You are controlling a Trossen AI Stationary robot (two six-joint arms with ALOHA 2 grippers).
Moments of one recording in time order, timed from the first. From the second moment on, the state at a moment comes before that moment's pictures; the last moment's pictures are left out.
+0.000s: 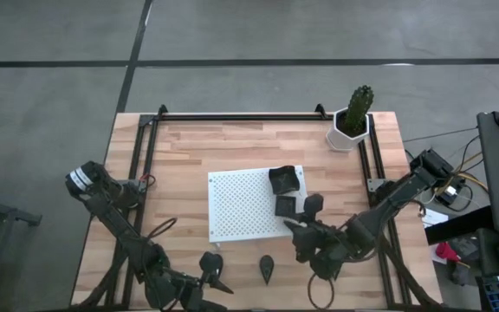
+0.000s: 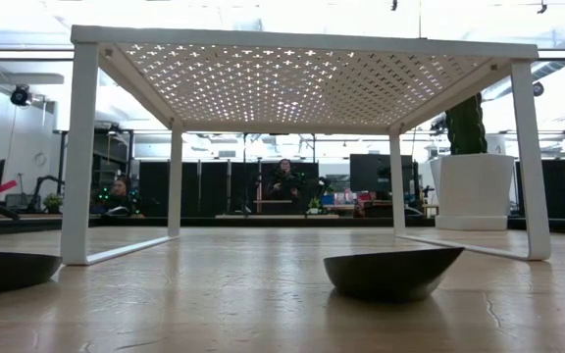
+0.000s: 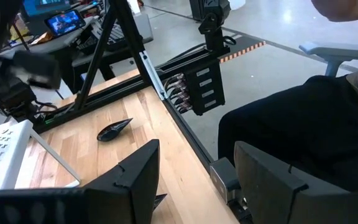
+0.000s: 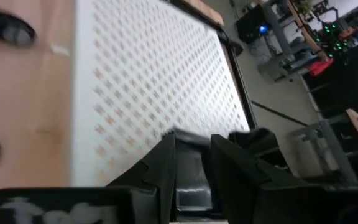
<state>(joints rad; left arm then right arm) -0.89 1.65 1.04 0.35 -0.57 0.06 0.68 1.60 1.30 -0.72 0.97 0.23</state>
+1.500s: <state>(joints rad) -0.87 1.64 1.01 0.33 -0.62 -0.08 1.08 1.66 1.23 -0.94 0.64 1.62</state>
